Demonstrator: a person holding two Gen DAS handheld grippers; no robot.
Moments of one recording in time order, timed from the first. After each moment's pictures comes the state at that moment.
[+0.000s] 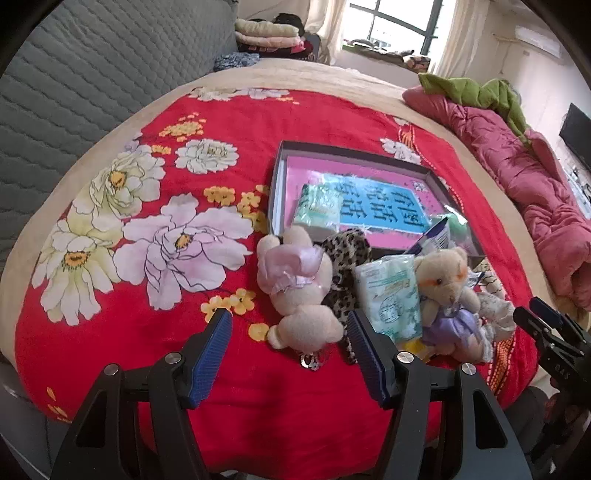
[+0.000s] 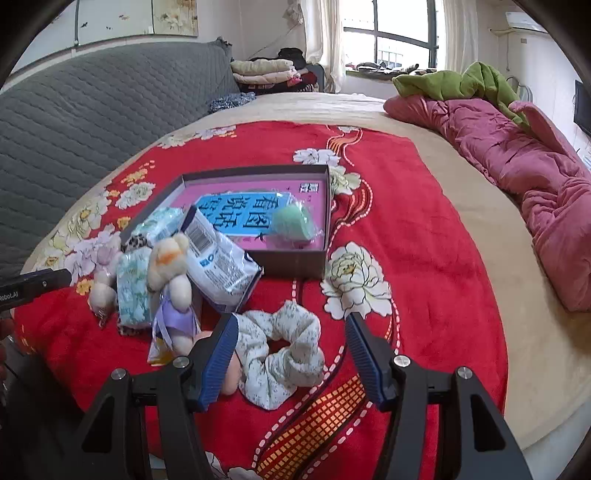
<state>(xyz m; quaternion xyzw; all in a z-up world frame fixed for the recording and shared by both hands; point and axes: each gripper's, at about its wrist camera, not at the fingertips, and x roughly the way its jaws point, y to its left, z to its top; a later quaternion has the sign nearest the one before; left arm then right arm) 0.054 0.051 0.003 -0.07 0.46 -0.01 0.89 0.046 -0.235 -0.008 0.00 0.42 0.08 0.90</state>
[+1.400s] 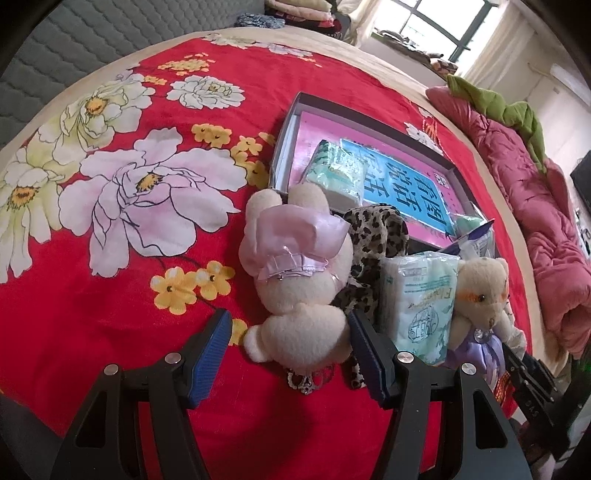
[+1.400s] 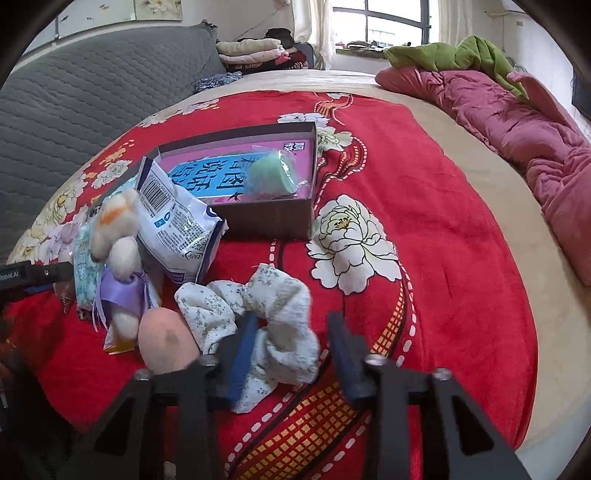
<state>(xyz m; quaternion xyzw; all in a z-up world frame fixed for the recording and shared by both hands) 0.094 0.057 -0.064 -0.16 0.50 -0.01 0.85 0.064 -0.243 -0.060 0.00 0.45 0.07 0.89</state>
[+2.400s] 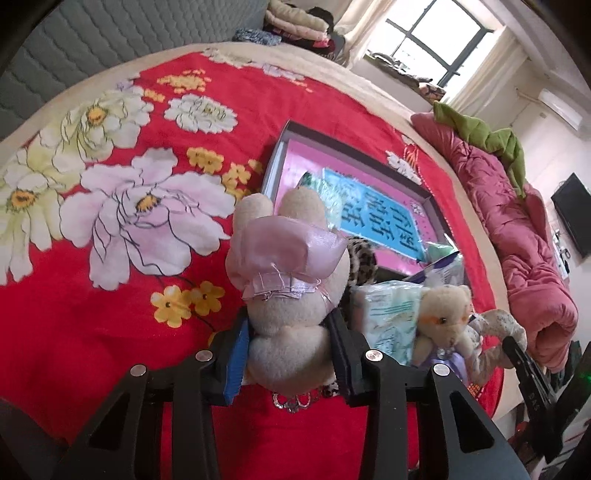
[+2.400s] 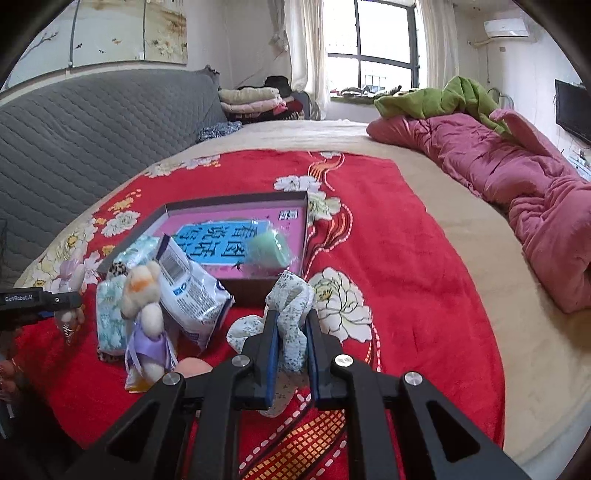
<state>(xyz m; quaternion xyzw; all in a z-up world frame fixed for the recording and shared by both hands) 0.089 0.067 -0.046 -0.21 0.46 -0.03 0.86 0.050 -0.252 -0.010 0.01 0.36 0.05 0.93</state>
